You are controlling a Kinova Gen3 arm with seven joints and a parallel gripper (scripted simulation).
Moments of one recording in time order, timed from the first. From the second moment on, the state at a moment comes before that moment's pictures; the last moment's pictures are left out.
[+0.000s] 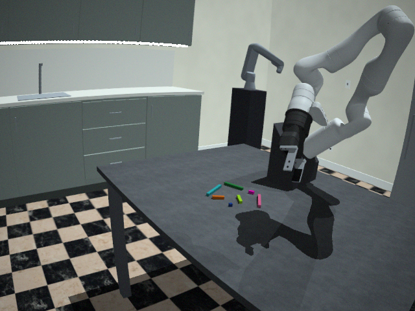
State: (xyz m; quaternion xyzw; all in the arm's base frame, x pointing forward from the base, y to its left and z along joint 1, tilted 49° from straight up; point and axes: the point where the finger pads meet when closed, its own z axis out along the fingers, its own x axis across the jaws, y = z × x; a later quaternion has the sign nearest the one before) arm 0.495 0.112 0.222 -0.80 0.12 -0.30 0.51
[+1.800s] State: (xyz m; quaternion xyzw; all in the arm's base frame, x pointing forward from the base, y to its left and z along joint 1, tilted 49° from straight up) arm 0.318 0.020 -0.079 -0.91 0.01 0.02 0.42
